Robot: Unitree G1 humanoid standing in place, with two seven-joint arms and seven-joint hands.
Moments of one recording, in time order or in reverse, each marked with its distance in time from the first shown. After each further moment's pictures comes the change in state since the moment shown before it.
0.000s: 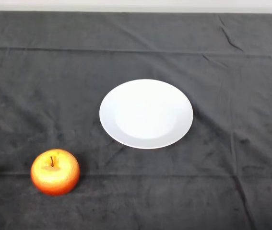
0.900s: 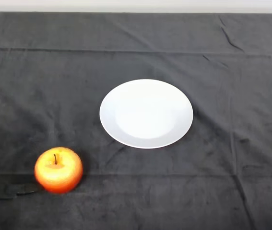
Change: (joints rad) left arm 0.107 -0.094 -0.197 -0.331 0.103 0.232 0.007; right arm 0.000 0.000 0.000 -0.001 0.000 0.000 -0.003
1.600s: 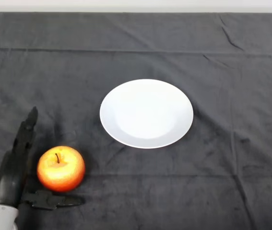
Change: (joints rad) left arm -0.024 -0.041 -0.183 -0.001 0.036 0.035 0.006; right arm 0.000 0.000 0.000 -0.002 0.000 0.000 -0.001
